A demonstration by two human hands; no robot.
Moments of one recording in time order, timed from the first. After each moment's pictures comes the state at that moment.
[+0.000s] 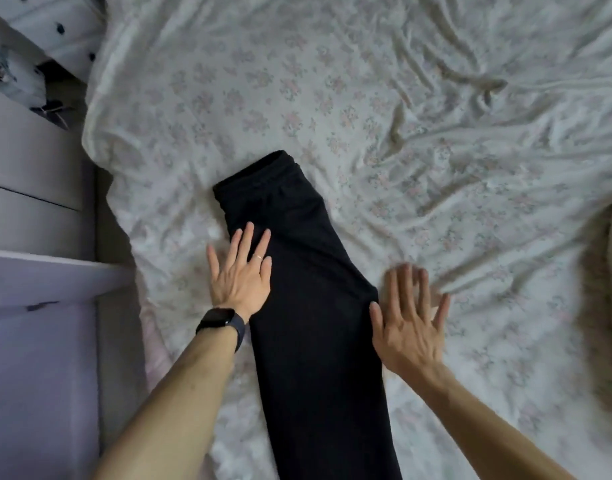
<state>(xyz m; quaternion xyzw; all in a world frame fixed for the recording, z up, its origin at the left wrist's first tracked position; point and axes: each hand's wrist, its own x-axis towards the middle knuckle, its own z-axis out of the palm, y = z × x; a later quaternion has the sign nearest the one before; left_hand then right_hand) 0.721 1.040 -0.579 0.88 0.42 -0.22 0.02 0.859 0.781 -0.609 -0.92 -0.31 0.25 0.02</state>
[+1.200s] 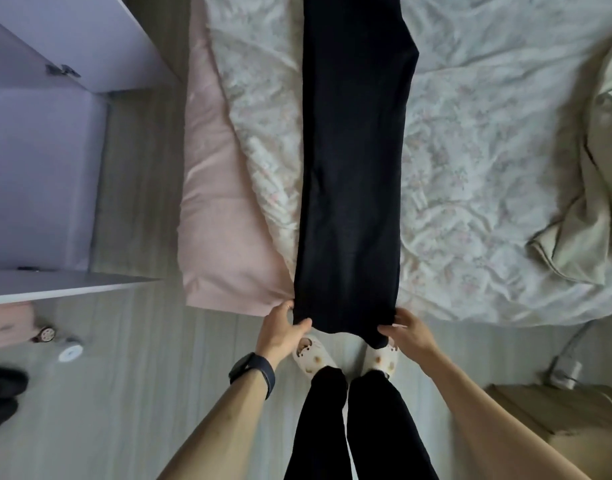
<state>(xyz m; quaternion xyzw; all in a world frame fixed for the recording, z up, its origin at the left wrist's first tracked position) 0.367 0.534 -0.583 0.56 0.63 -0.12 0.53 0.596 0.395 -0.605 -0.79 -0.09 0.58 0.18</state>
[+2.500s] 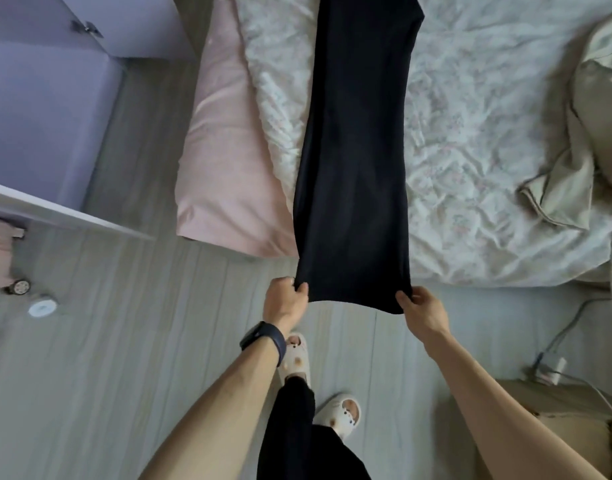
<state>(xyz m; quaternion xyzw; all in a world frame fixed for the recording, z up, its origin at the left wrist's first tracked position) 0.346 0.419 -0.610 0.56 0.69 -0.02 0.47 0.565 0.293 -0.601 -0.87 -0.15 0.43 0.19</state>
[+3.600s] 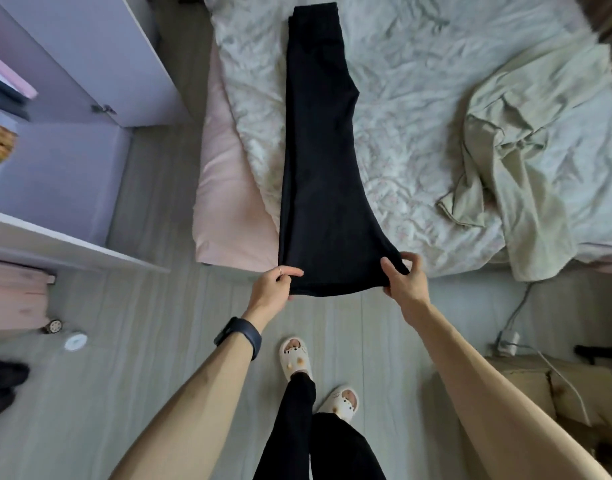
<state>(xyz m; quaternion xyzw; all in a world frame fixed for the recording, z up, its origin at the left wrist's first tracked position) 0.338 0.417 -0.420 0.58 0.59 0.04 0.56 0.560 0.293 -0.430 -0.80 -0.04 0.40 0.44</state>
